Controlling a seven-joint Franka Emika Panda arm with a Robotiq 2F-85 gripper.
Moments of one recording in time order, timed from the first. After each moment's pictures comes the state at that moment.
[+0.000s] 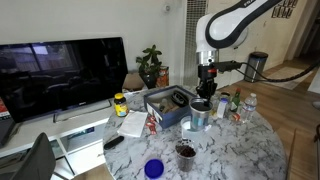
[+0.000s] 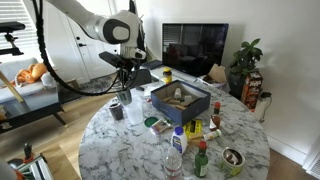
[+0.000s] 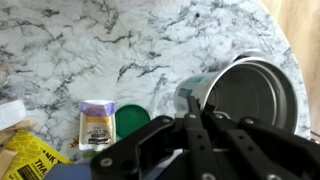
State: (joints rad) arm 0.09 0.06 0.10 -2.22 0.19 2.11 0.13
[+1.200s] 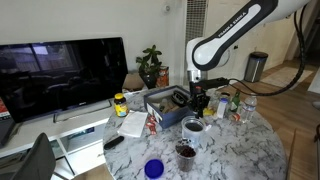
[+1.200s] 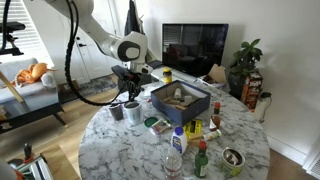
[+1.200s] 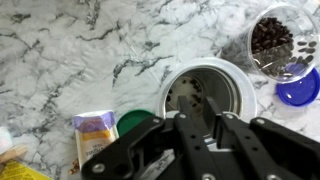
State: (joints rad) arm 0.09 0.29 0.09 -2.12 0.19 2.21 0.29
